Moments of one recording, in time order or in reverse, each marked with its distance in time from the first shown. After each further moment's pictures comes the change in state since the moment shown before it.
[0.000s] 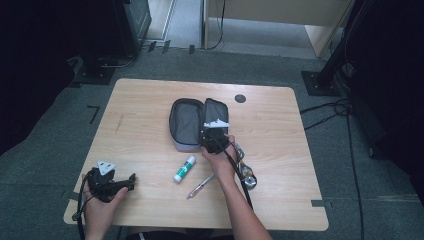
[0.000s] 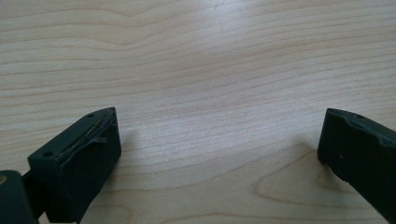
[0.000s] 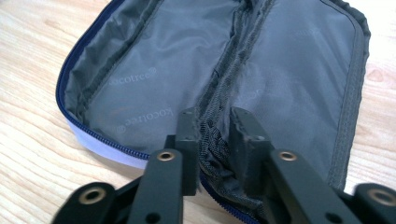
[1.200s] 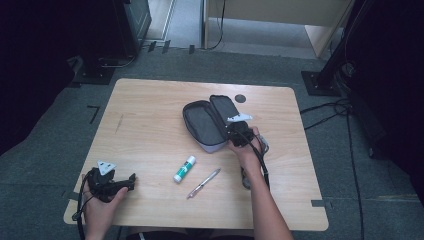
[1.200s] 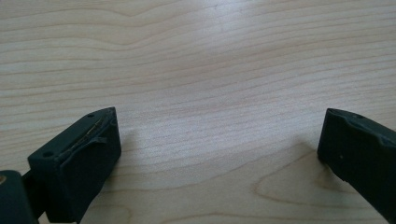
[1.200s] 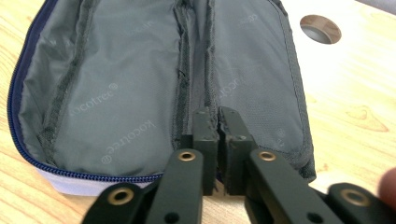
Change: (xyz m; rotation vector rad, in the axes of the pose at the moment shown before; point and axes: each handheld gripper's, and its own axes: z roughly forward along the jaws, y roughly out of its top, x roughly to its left) left arm 0.000 0.000 0.000 -0.001 0.000 0.001; right arm -0.077 0.002 -0.016 0.031 -0.090 -0.103
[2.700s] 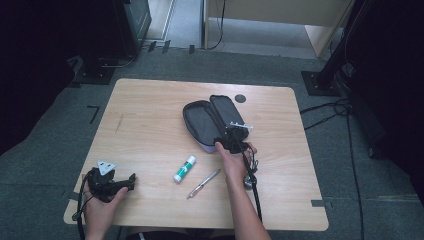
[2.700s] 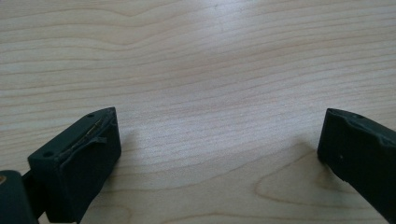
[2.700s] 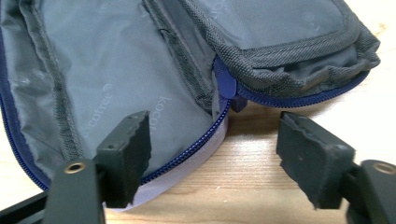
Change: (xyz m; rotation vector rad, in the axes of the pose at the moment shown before) left arm 0.000 0.000 0.000 0.001 0.000 -0.001; right arm 0.029 -0.017 0.013 0.107 -0.077 0.552
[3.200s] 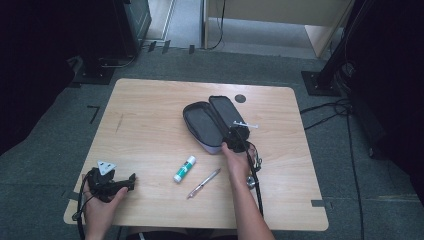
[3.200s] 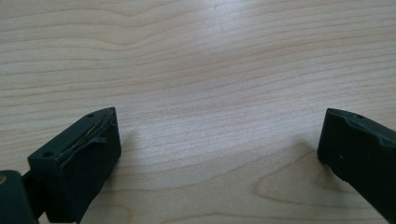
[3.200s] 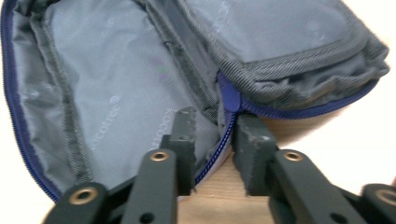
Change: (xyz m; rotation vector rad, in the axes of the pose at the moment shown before) left arm 0.000 0.000 0.000 0.000 0.000 0.001; right arm -0.013 0.005 0.000 -0.011 0.064 -0.014
